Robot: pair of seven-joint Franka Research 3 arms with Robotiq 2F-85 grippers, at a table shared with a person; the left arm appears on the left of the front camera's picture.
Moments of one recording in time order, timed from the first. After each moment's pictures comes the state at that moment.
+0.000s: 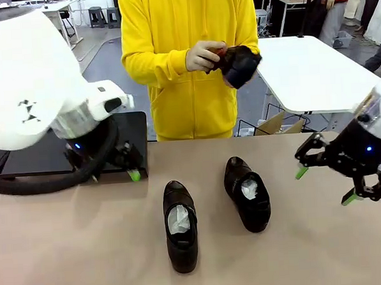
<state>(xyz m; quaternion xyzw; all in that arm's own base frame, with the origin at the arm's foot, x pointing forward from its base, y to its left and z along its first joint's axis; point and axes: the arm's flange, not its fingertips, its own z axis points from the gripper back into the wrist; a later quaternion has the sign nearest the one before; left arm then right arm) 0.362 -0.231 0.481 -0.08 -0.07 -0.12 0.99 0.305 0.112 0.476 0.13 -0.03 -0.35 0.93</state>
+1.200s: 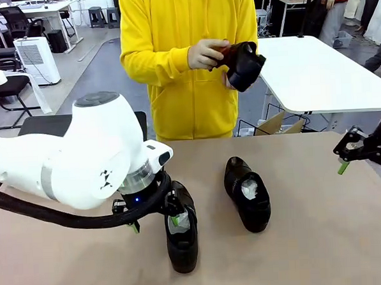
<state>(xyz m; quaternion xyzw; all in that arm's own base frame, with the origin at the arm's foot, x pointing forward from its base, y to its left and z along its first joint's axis) 0.349 -0.299 0.364 -0.08 -0.02 0.00 1.00 0.307 0.068 0.489 0.02 -0.05 -0.42 0.91</state>
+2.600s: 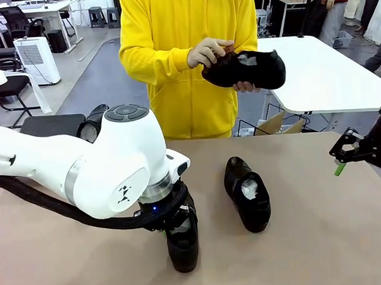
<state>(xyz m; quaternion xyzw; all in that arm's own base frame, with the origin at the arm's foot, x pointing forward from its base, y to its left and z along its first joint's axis) 0.343 -0.331 0.347 -0.06 -0.03 -0.01 1.00 0.306 0.073 0.488 0.02 -0.05 -0.41 0.91</state>
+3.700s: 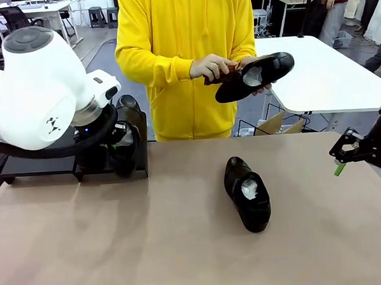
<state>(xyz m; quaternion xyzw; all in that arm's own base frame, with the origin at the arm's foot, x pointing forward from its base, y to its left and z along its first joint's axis) 0.468 -0.193 0.464 -0.03 -0.24 -0.01 0.97 0.306 0.073 0.488 0.02 -0.05 -0.41 0.91</state>
